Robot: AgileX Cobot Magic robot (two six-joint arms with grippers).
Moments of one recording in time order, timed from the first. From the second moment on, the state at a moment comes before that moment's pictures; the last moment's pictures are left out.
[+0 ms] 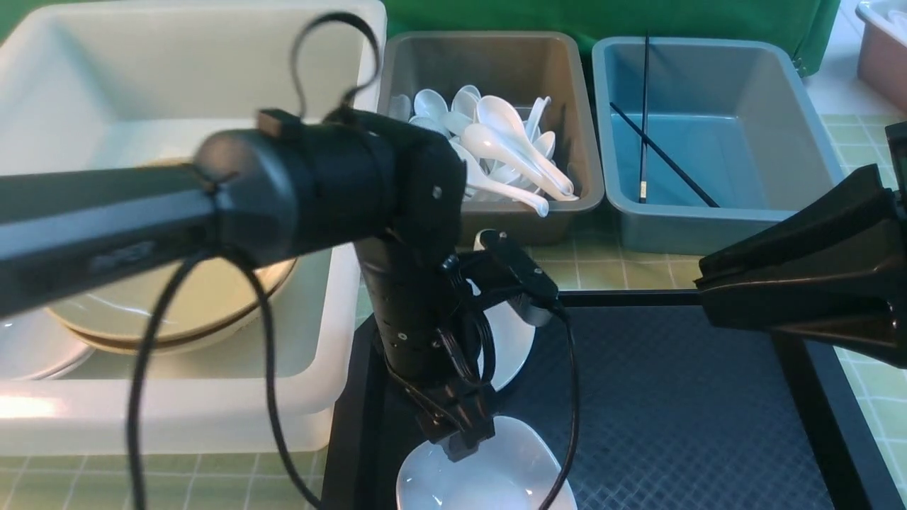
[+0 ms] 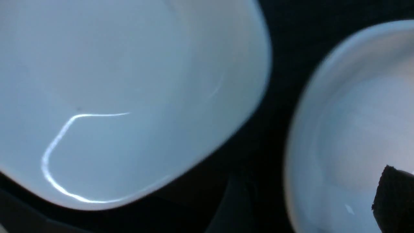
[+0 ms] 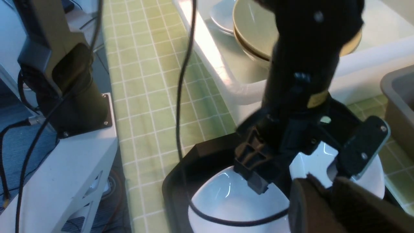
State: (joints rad) right arm 0.26 0.99 -1.04 0.87 0.97 -1.04; left arm -0.71 1.84 -1.31 -0.12 1.10 0.48
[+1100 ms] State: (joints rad) right arm 0.26 0.99 -1.04 0.87 0.97 -1.05; left arm -0.62 1.74 -1.40 -0.28 1.20 0.51
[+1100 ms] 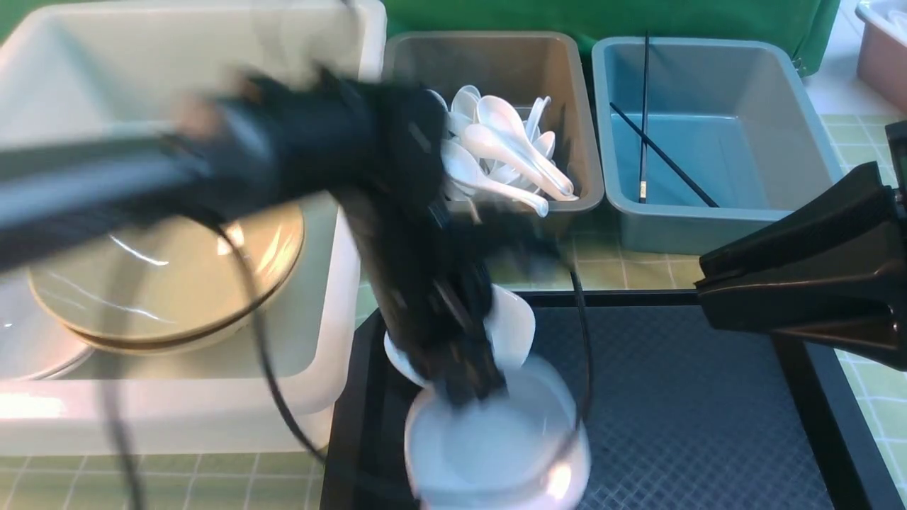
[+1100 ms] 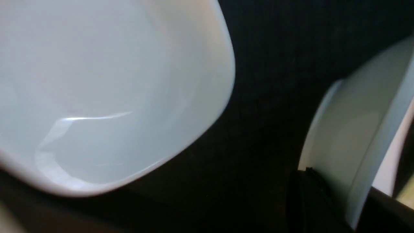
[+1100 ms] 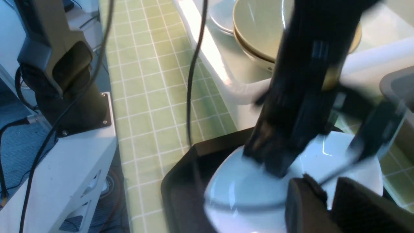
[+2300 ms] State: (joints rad) right arm 0.26 0.99 -1.04 0.87 0.97 -1.07; left arm 0.57 1.60 -1.43 -0.06 1.20 0.11
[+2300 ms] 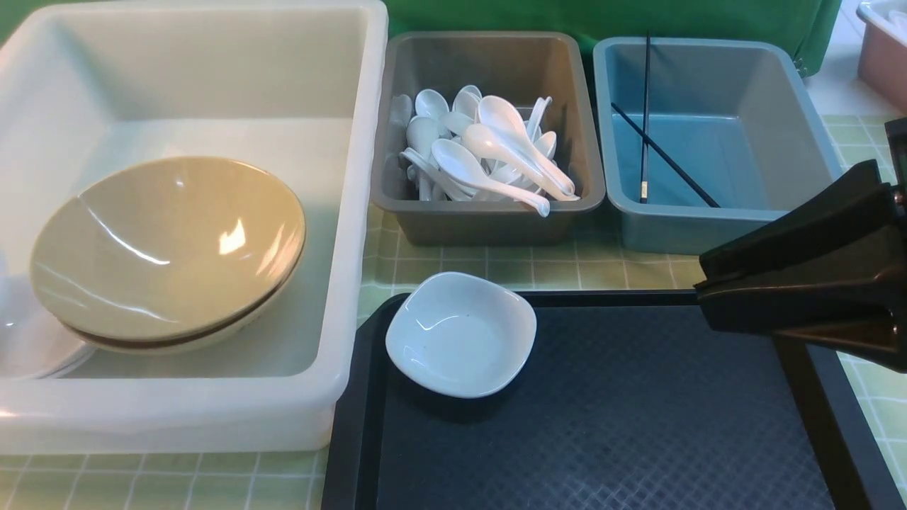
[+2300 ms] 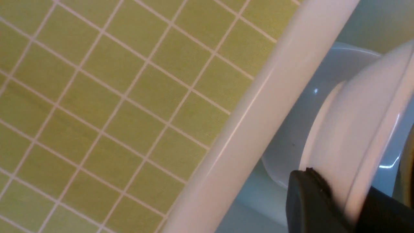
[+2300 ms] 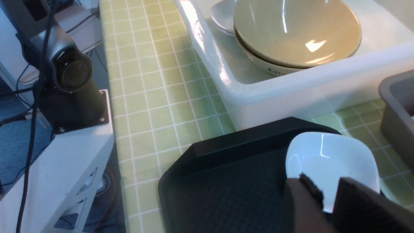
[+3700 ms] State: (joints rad) right arm 0.26 0.99 -1.04 0.87 0.96 -1.11; left arm 0.47 1.75 -1.43 -0.05 1.17 0.10
